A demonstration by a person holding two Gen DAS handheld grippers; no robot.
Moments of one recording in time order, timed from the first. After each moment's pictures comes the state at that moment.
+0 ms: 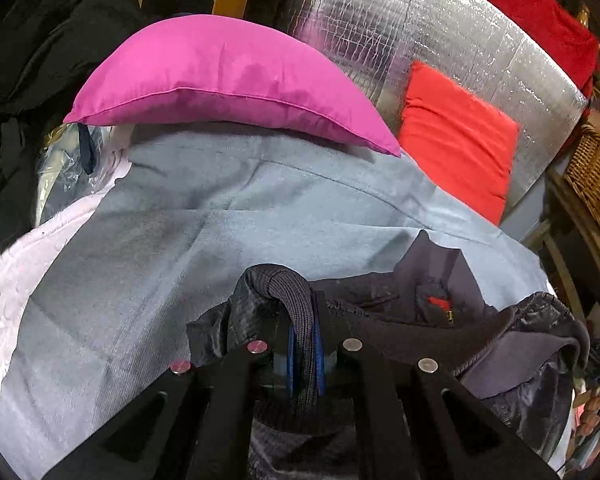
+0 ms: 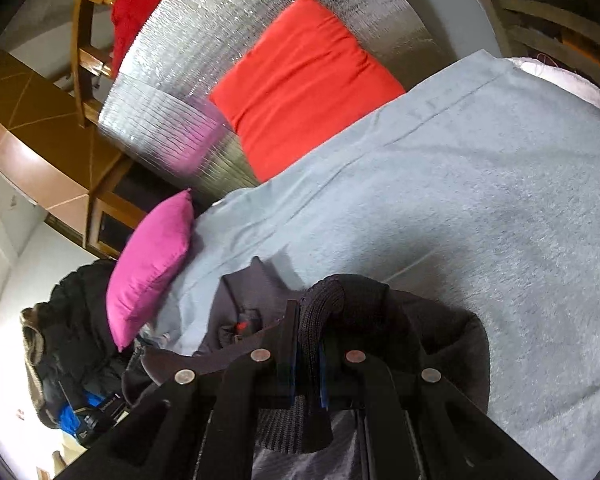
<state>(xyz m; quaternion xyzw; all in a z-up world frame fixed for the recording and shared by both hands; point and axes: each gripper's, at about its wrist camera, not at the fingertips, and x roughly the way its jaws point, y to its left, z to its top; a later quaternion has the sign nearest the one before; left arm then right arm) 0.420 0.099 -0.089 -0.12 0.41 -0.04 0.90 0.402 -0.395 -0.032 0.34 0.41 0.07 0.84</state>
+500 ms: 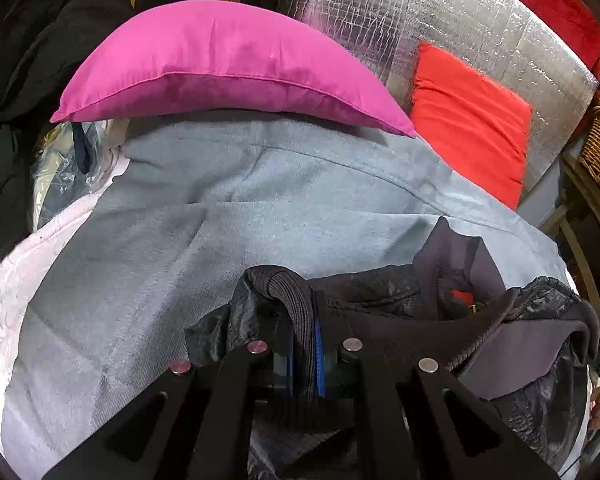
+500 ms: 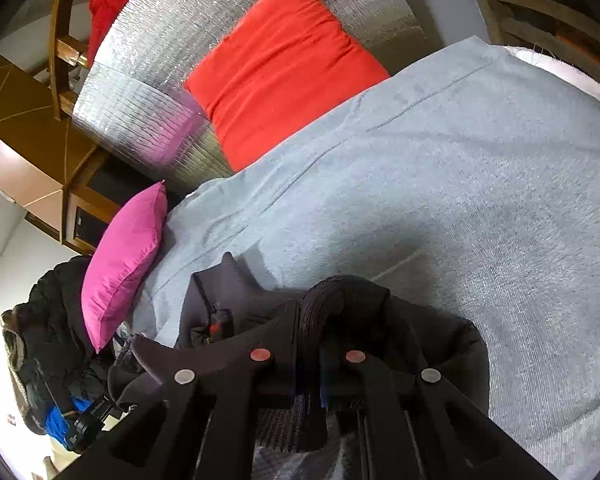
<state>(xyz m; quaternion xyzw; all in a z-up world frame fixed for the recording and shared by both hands) 0.437 0.091 -0.107 -0.10 0.43 -0.02 0.90 0.423 -0.392 -0.055 0.33 0.44 0.04 0.83</state>
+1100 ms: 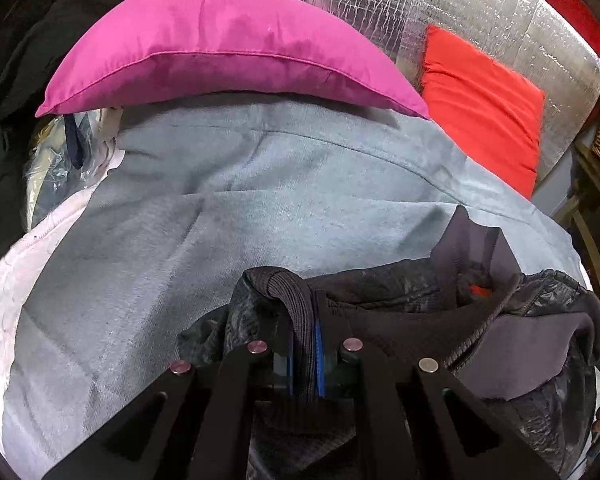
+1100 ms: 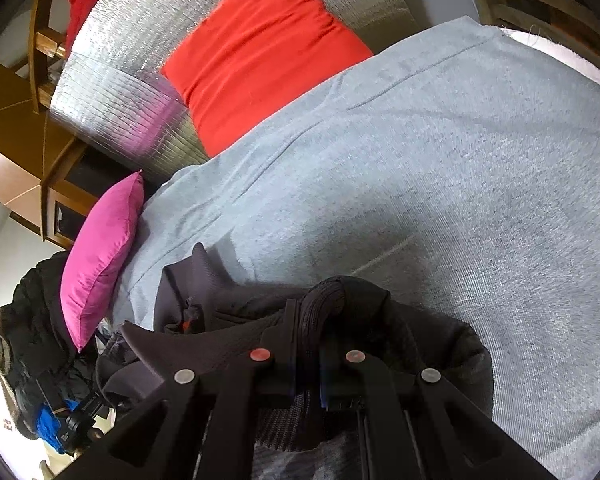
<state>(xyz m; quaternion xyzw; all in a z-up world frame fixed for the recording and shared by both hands) 0.454 0.086 -0.126 -0.08 0.45 -0.01 0.89 0.434 -0.392 -0.078 0.32 0.47 0.02 0.82</state>
